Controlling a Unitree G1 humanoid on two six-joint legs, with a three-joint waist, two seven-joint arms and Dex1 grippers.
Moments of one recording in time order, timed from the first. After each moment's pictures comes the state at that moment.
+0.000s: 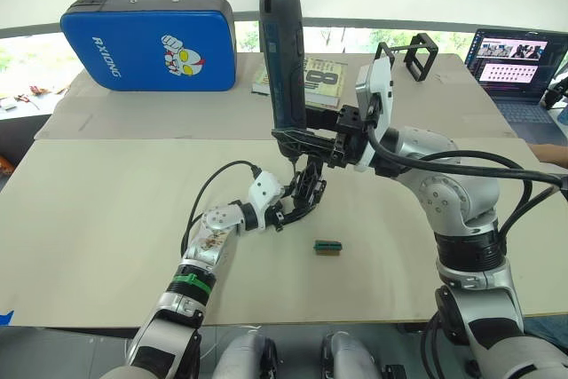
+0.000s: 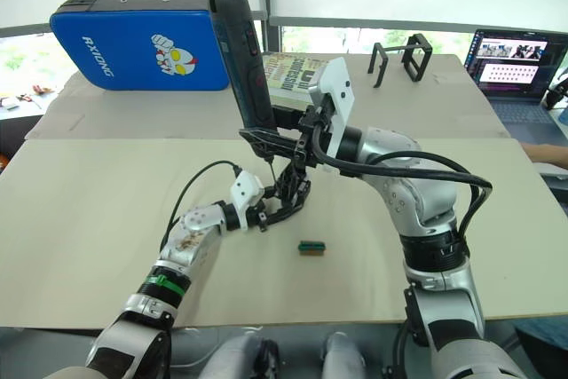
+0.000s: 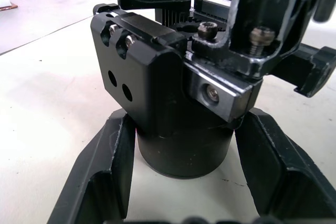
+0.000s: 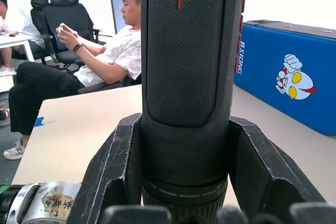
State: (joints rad) left arm -0.55 0.19 -0.16 0.47 -0.12 -0.06 -0.86; right arm -0.79 -0.40 0.05 -0.20 0.61 0.64 0.79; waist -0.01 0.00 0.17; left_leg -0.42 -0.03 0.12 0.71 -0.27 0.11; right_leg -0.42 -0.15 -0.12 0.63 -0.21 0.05
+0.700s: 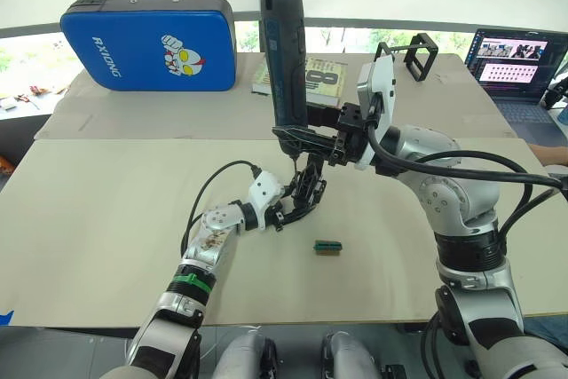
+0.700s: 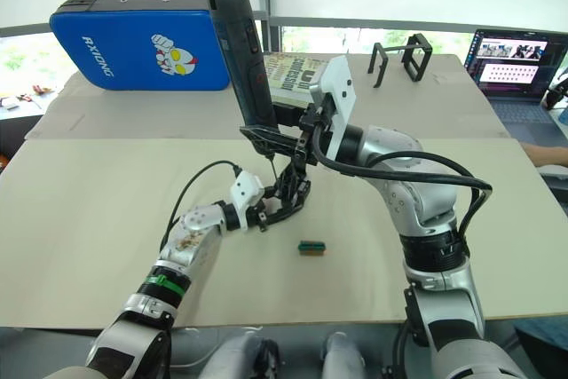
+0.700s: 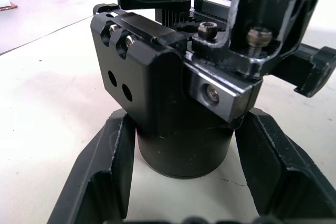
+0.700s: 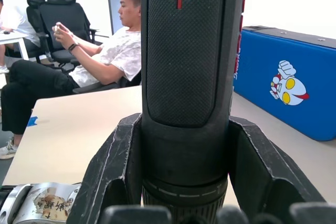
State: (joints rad) left arm -0.55 0.19 -0.16 0.47 -0.12 -0.06 -0.86; right arm -0.79 -0.40 0.05 -0.20 0.59 0.61 0.80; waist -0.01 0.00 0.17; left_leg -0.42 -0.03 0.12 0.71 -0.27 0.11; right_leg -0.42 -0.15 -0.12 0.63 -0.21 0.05
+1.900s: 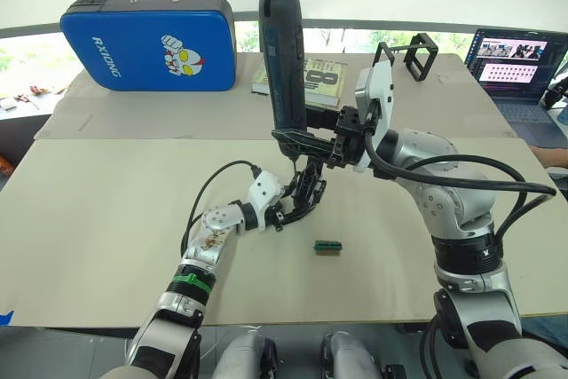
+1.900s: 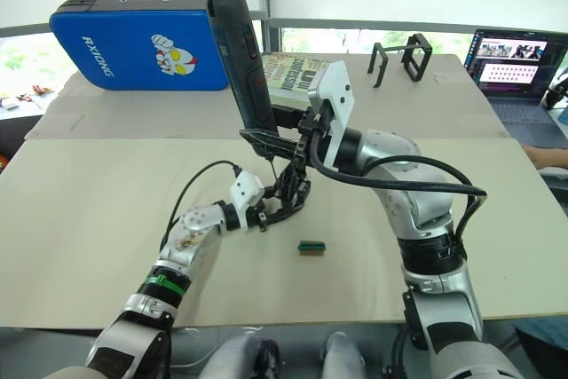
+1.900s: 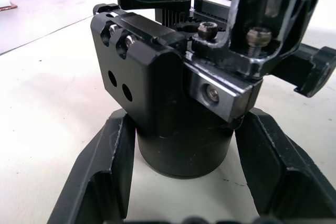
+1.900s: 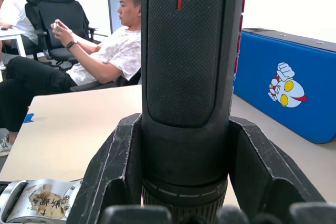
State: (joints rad) left arm -0.55 0.19 -0.16 0.47 -0.12 -0.06 -0.86; right arm -0.77 -0.39 0.06 -0.20 0.56 0.57 0.81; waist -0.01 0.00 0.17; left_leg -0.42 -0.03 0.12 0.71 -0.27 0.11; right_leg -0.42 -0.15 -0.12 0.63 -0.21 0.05
